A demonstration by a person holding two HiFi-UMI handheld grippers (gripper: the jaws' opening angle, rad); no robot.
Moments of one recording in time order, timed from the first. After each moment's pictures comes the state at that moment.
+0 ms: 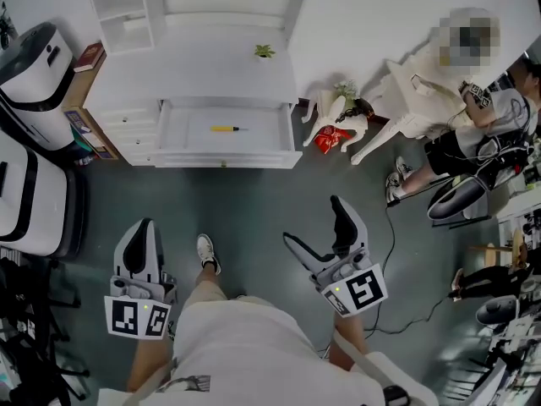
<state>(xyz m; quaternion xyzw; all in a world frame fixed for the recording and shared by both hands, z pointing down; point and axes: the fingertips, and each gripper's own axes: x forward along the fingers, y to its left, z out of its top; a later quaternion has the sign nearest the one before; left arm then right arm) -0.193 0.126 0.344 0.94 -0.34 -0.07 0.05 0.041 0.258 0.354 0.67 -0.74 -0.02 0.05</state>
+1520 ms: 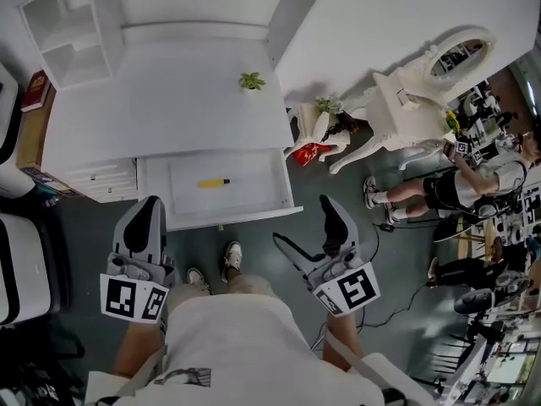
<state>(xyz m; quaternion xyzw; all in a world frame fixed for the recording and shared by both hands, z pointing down) -0.042 -0.189 0.344 0.97 -0.23 -0.09 0.09 0.126 -0.024 0.344 0.71 -0.70 0.02 0.11</state>
